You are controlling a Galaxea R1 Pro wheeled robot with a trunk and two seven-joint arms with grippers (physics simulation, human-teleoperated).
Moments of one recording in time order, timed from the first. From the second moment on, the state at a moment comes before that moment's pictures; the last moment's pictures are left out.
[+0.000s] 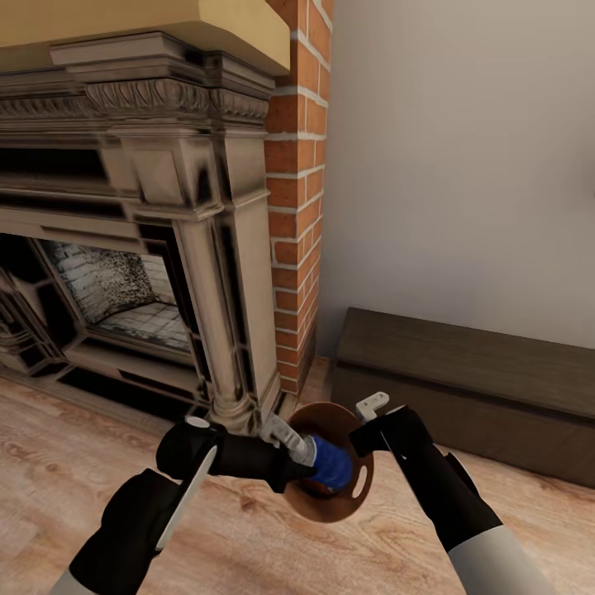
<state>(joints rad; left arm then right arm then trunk) -0.47 0.04 -0.38 -1.56 0.01 1.05 -0.85 -0.57 -0.02 0.28 -1.25 0.30 1.04 0.37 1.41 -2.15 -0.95</state>
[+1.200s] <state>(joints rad) -0.47 0.03 -0.48 -1.53 0.01 1.05 -0.59 -0.57 0.00 0.28 -1.25 0.30 1.05 0.37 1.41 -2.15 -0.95</state>
